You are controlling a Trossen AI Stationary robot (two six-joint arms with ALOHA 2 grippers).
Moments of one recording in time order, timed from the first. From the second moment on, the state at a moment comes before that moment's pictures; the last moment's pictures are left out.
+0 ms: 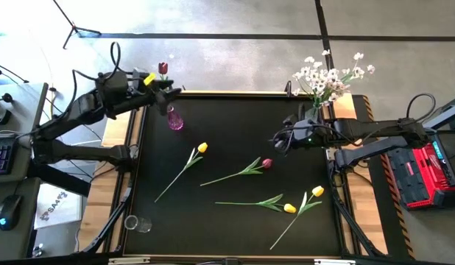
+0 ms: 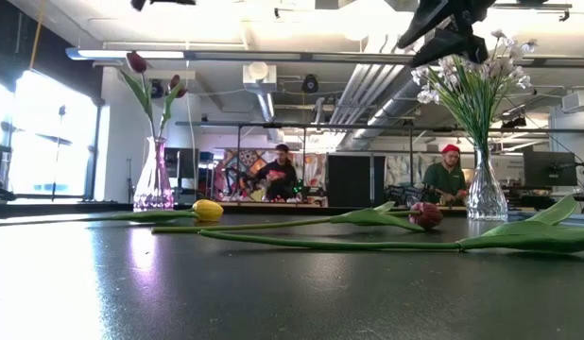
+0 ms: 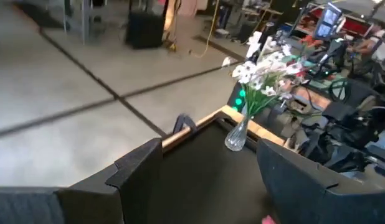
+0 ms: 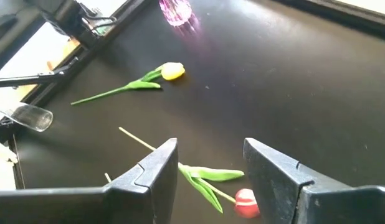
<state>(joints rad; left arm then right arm) 0.35 0.91 1.23 -0.53 -0.25 -0.32 0.05 1.06 1.02 -0.70 0.30 0.78</state>
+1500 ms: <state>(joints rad) -0.07 2.08 1.24 -0.07 -0.02 -0.27 0.07 1.06 1.02 -0.99 0.29 0.90</state>
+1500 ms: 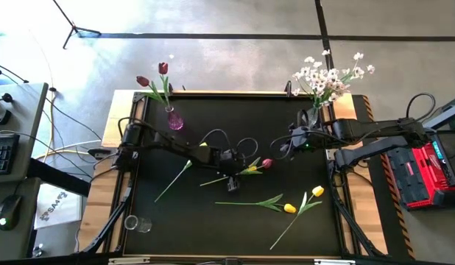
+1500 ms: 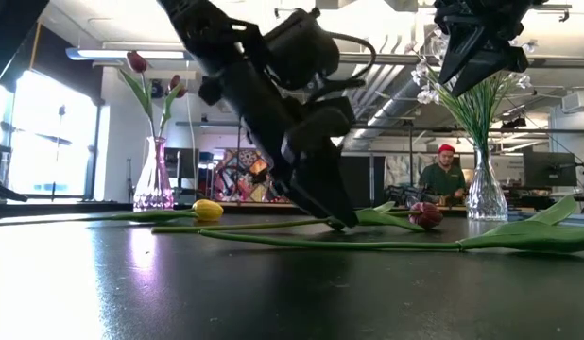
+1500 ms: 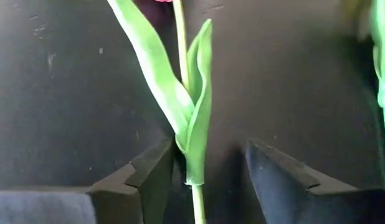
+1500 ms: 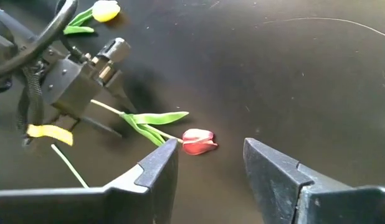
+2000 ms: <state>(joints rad) -0.07 2.06 1.24 -0.11 -0.14 -0.38 0.07 1.06 1.02 -0.99 0.30 0.87</state>
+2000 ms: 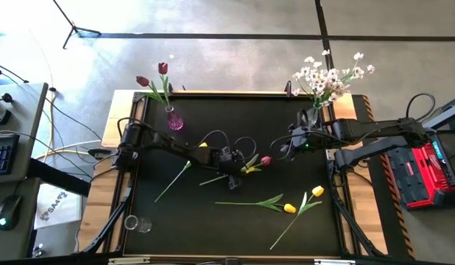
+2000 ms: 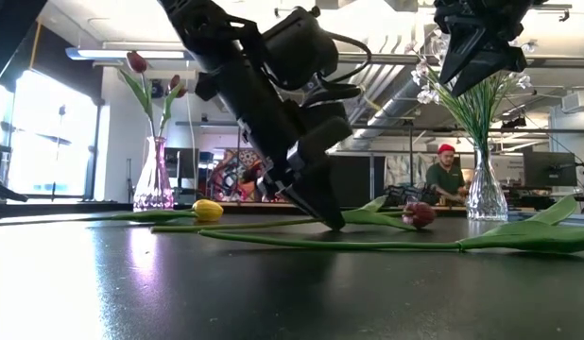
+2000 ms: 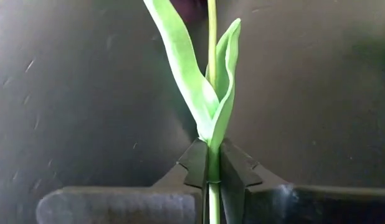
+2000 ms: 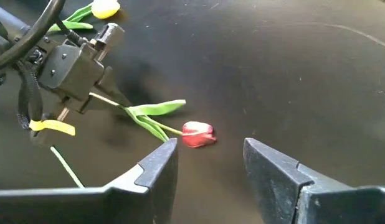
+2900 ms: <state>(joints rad) 0.30 1.29 0.99 0.19 -0.29 -0.13 0.07 1.02 1.02 -0.90 0.42 0.94</state>
